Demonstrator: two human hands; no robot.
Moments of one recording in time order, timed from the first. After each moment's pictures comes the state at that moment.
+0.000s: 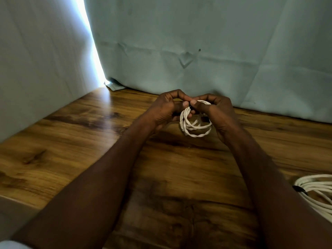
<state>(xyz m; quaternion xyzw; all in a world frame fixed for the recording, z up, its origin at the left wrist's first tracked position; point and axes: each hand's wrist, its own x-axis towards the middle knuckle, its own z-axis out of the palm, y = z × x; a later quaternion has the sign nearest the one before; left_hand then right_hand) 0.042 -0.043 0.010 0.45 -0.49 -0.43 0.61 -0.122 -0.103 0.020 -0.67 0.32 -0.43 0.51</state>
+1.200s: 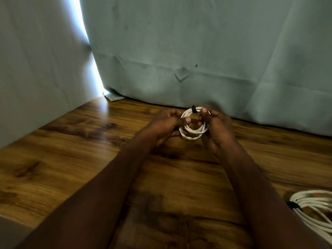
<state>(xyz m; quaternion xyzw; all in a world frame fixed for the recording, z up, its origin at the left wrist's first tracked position) 0.037 -0.061 -0.002 0.49 -0.42 -0.45 0.62 -0.108 -0.131 0.000 -0.51 0.30 -0.51 0.62</state>
